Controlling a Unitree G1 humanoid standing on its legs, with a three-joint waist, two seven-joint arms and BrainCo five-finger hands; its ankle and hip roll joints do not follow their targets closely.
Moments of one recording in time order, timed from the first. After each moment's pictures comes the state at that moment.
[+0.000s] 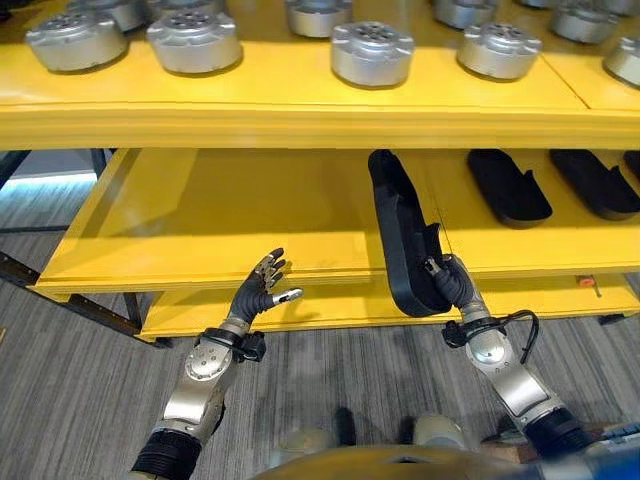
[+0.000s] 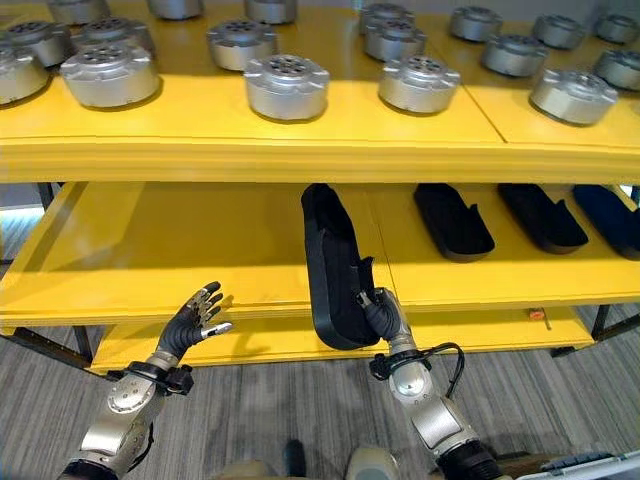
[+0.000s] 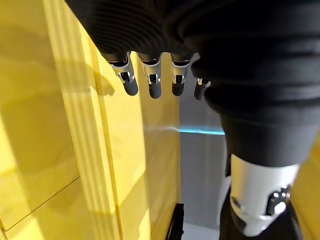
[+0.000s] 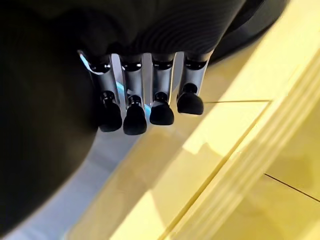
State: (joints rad) left arm 0.09 0.41 -0.18 0.16 -0.38 -0.16 -0.11; right arm -0.05 -0.42 0.36 0.15 -0.15 -0.04 -0.28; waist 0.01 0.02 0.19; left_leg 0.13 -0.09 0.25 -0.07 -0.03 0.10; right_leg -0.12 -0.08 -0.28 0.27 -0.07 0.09
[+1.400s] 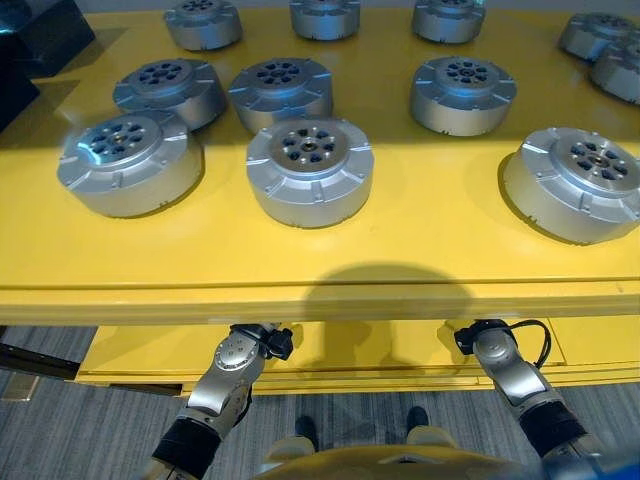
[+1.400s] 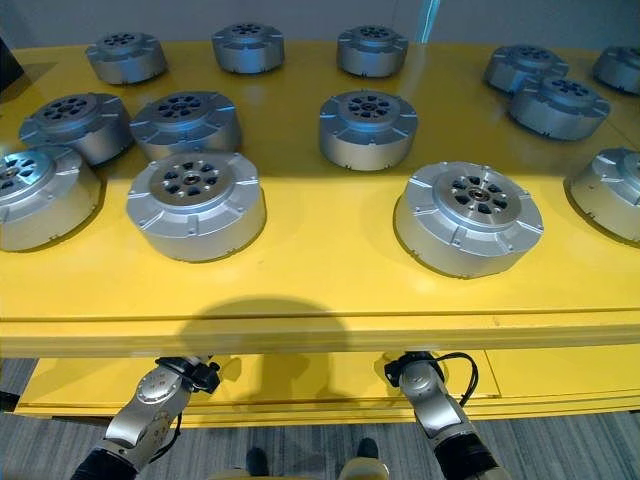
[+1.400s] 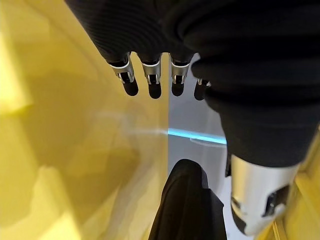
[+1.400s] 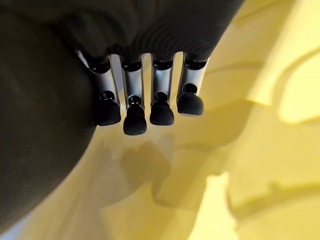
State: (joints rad) left arm 0.03 0.41 -0.31 0.10 -0.46 -0.06 -0.16; right arm -0.07 -0.36 0.29 0.29 -0.10 0.24 -0.32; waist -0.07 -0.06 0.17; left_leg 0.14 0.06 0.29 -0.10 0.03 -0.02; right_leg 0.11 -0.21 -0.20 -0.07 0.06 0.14
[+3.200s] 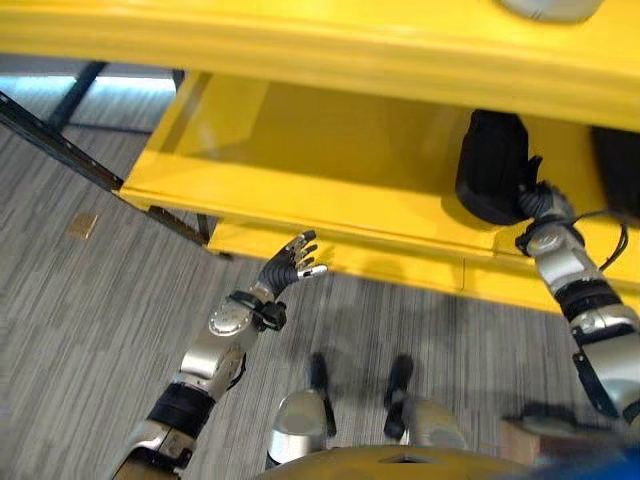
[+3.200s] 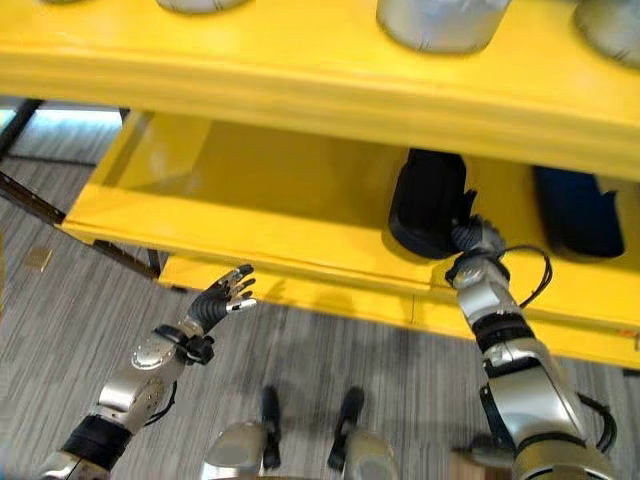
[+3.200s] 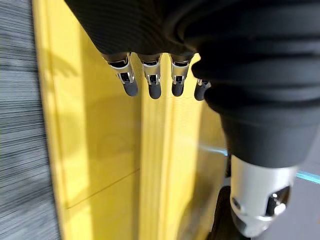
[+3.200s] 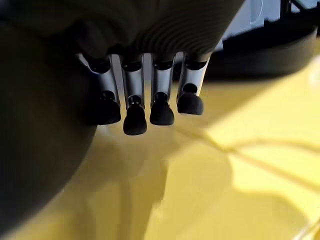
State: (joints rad) left arm -0.20 0.45 -0.31 0.15 -0.56 0.05 -0.15; right arm -0.80 -0.65 0.33 0.85 -0.22 0.31 -0.28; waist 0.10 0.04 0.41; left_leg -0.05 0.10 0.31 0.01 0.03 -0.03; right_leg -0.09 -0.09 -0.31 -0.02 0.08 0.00
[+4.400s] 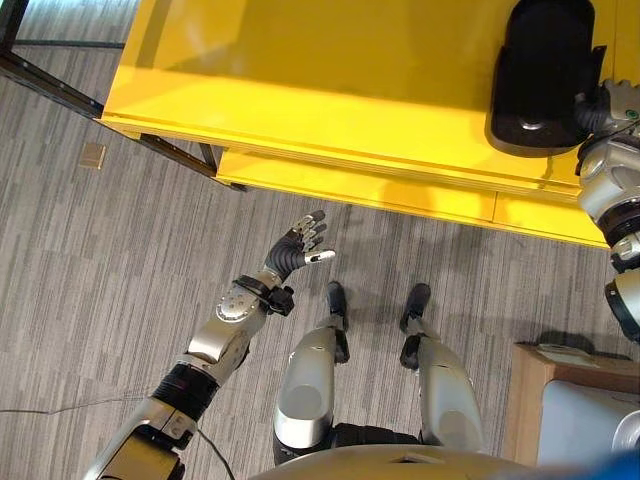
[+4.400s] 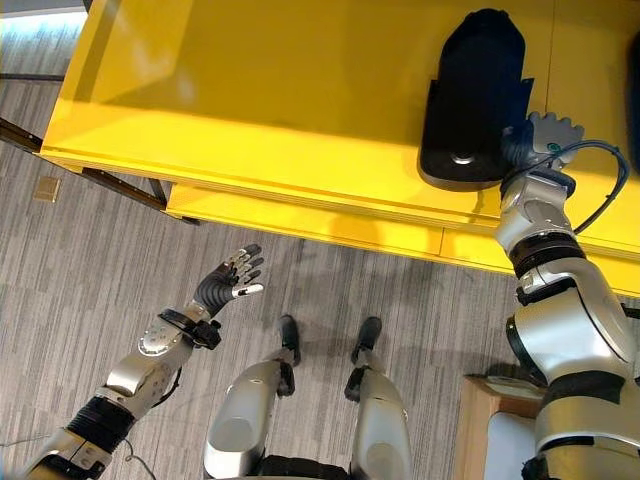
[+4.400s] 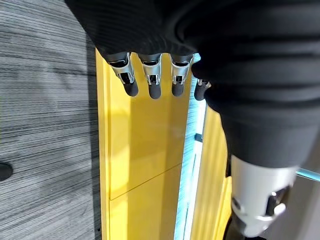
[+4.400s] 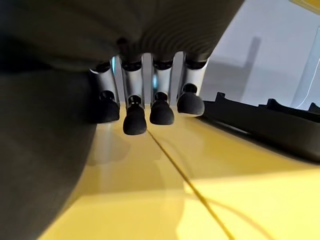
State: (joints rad) left arm -0.20 0.50 -0.38 0.16 -0.62 -0.07 -0.11; right arm -1.14 -0.79 0.61 1.08 -0.44 0.31 -0.36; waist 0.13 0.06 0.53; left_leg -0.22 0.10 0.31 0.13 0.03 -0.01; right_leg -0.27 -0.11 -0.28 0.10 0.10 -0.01
